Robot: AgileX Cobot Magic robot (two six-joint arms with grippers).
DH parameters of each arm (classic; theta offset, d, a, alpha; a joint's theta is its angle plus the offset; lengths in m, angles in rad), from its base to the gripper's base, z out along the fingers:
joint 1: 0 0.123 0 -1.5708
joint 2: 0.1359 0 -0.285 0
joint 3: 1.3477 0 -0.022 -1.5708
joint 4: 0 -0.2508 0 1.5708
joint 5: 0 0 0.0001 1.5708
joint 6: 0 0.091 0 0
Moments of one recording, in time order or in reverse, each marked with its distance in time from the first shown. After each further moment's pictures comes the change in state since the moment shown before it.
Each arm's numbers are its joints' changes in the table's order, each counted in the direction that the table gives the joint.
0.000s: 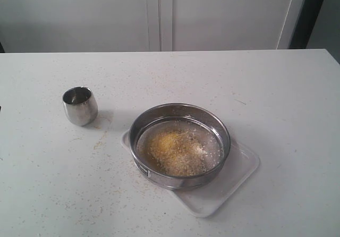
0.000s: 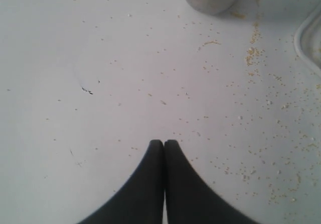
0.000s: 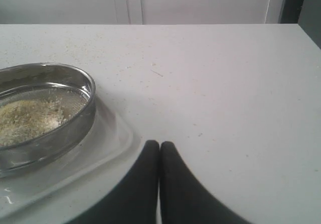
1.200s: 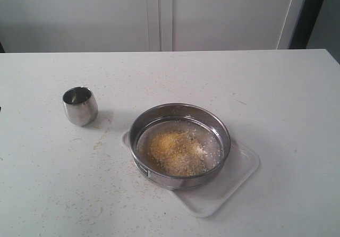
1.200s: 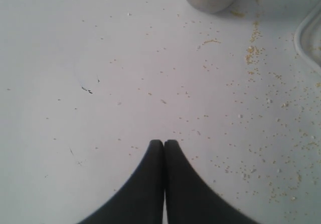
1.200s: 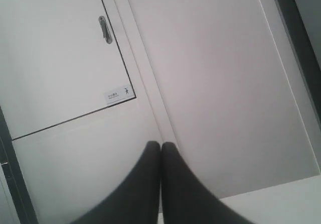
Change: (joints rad) left arm 0.000 0.000 0.000 0.000 0.002 0.002; right arm 0.000 0.030 -0.081 0.000 -0.544 0.264
